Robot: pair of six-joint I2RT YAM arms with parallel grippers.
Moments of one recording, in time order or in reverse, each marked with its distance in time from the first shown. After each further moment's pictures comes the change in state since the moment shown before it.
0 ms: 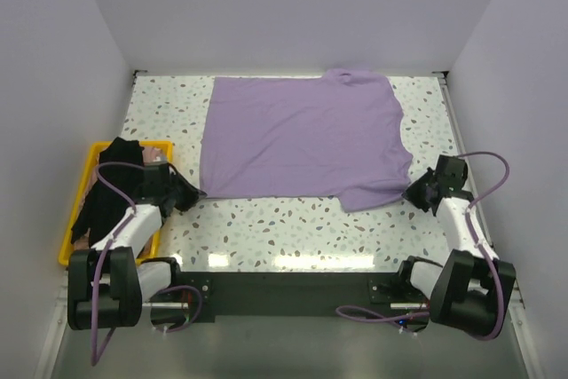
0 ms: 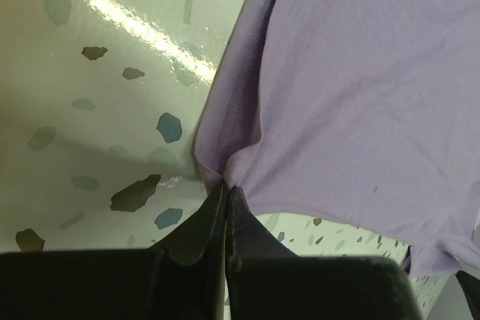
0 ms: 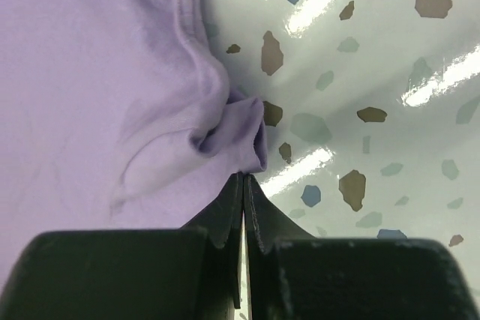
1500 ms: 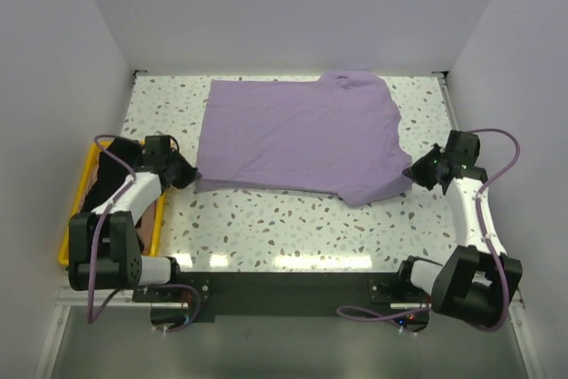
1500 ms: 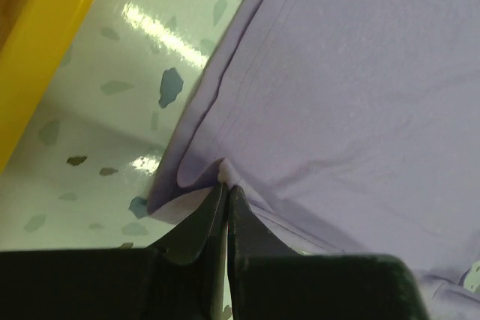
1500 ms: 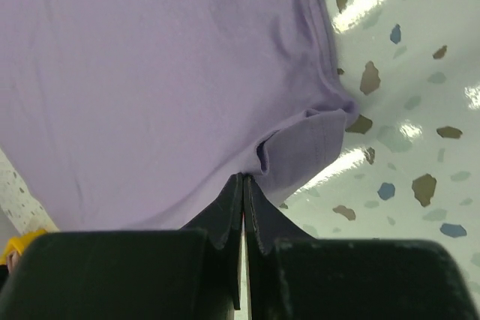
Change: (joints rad) left arm -0.015 0.196 0.264 -0.117 -0.101 0.026; right arm 0.000 0.010 0.259 -0.186 -0.111 0.032
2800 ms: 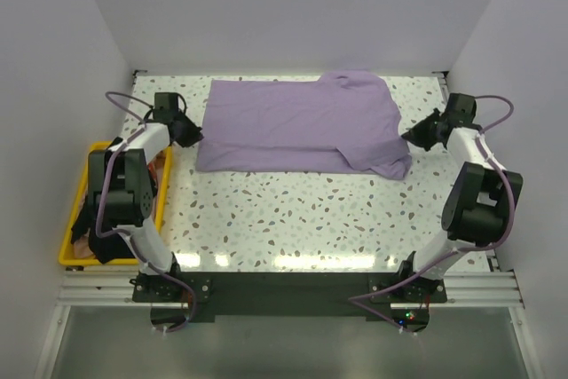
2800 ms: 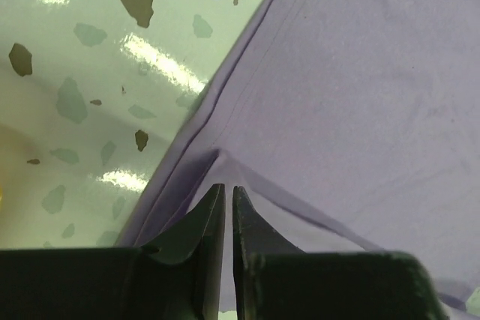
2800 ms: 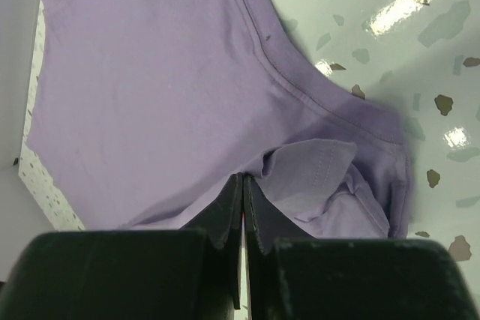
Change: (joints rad) left arm -0.019 0.472 0.500 -0.010 -0.051 -0.006; right arm 0.000 0.531 0.358 0.201 -0.069 0.078
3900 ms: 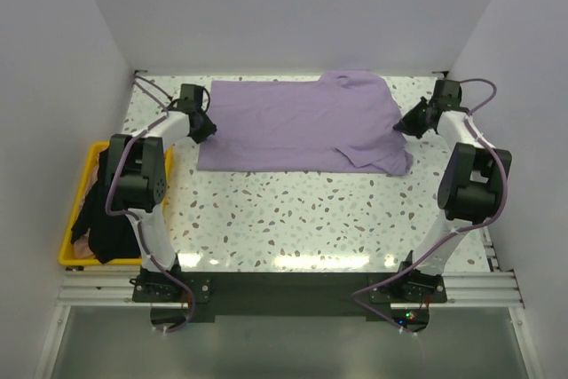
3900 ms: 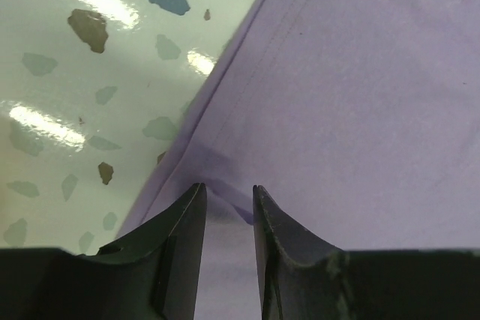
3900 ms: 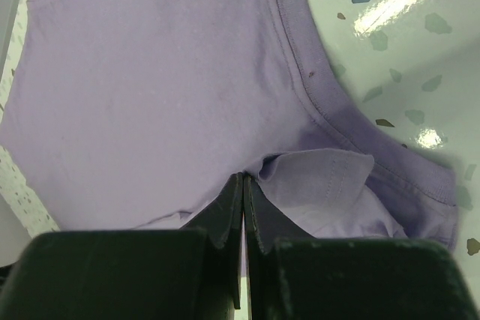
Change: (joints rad) left arm -0.126 0.168 0.202 -0.100 -0.211 0.044; right arm 0.072 0.199 0.209 -0.043 0.029 -0.061
